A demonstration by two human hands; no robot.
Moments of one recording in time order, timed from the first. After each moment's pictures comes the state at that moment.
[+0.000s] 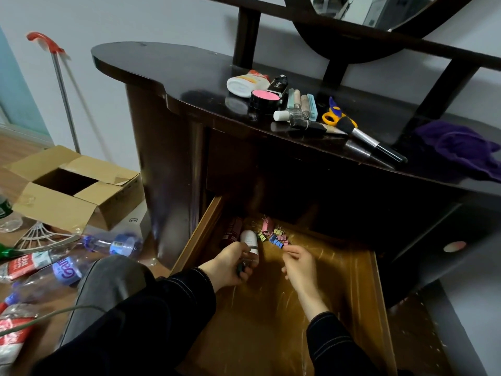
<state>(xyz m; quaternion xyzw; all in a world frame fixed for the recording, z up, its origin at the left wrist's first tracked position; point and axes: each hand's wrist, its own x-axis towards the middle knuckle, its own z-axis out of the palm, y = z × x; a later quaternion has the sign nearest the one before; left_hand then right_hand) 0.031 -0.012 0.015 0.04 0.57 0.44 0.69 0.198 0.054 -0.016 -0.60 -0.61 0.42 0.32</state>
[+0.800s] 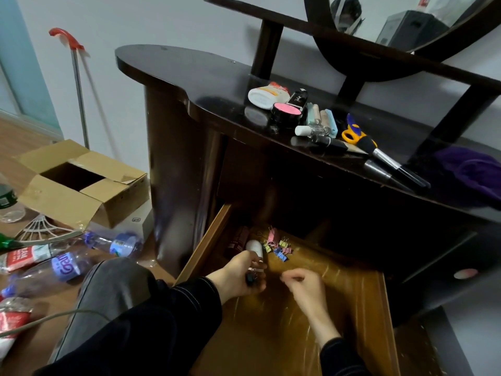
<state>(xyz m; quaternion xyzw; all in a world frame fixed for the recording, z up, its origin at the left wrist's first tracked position) 0.036 -0.008 0.018 -0.02 0.53 0.49 0.69 0.204 0.050 -0.016 -0.59 -0.69 0.36 0.23</state>
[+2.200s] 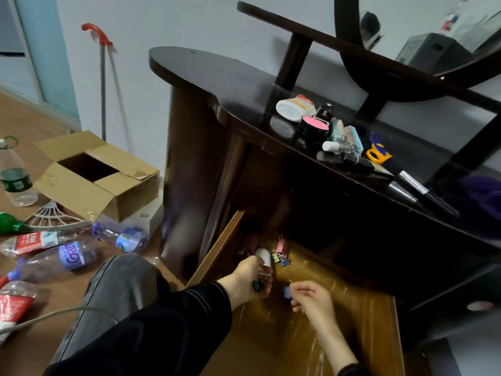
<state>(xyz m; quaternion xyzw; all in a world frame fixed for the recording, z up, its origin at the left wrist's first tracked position) 0.031 -0.003 0.019 -0.03 0.53 0.51 0.68 0.209 0.047 -0.006 -0.57 -0.64 0.46 0.24</state>
